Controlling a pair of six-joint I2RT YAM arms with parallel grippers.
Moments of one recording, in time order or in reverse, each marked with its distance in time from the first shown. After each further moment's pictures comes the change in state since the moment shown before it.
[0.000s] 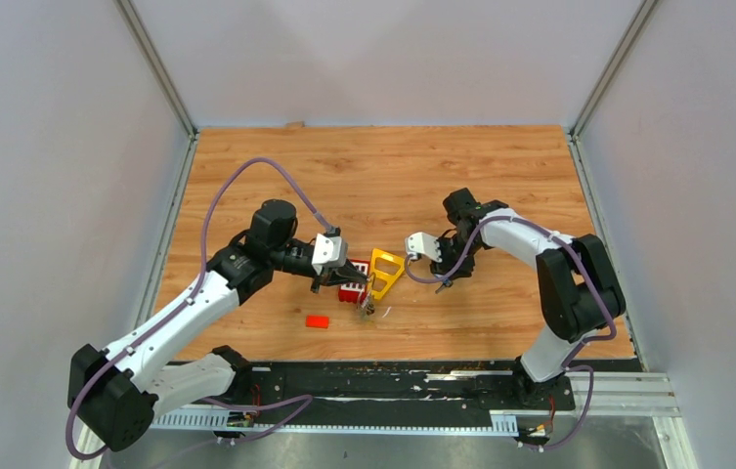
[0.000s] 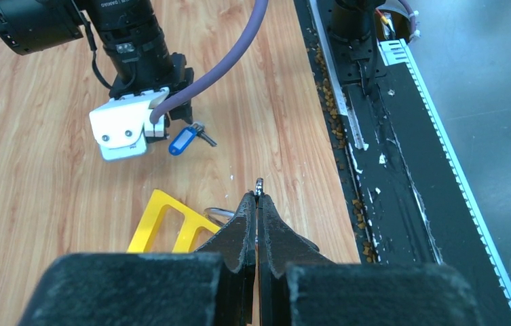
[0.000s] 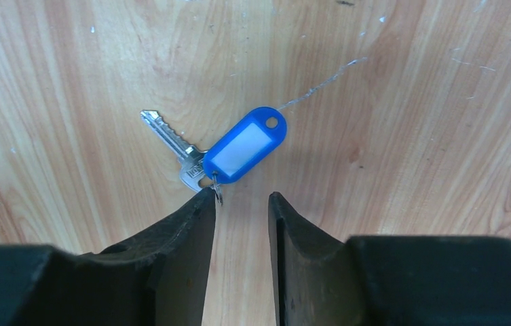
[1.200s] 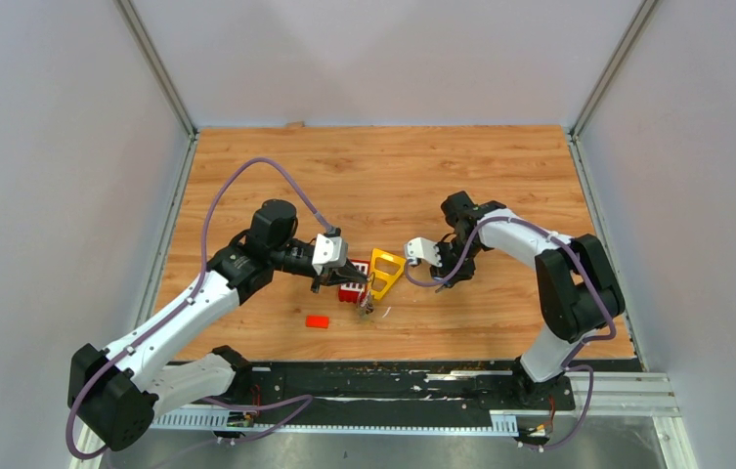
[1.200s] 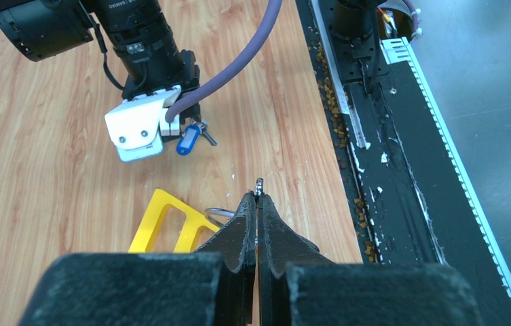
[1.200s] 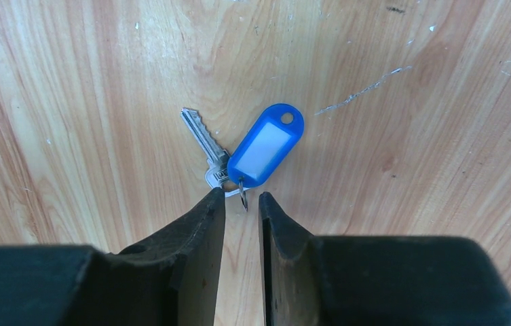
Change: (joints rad) left arm 0.000 0.004 0.000 -0.001 -0.003 0.007; right arm 0.013 0.003 0.000 -0.066 -0.008 -0.021
